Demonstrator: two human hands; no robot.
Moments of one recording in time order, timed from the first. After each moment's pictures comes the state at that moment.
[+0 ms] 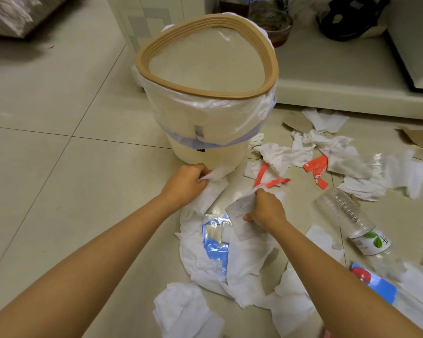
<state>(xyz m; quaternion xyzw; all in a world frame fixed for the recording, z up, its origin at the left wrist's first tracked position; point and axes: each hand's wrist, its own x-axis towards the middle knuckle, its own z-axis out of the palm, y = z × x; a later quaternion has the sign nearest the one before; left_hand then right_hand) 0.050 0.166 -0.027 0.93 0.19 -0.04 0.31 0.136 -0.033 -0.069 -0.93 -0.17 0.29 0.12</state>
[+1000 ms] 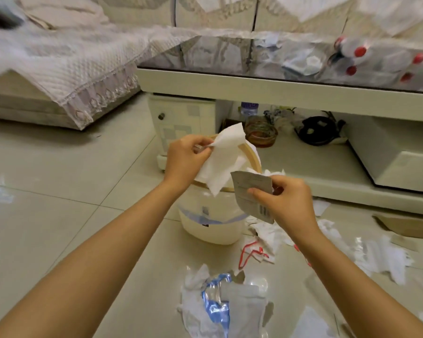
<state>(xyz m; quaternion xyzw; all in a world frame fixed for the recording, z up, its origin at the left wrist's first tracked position) 0.109 0.200 0.184 0.85 0.19 0.37 0.33 0.153 -0.017 0.185 -0.82 -0.27 0.02 0.51</state>
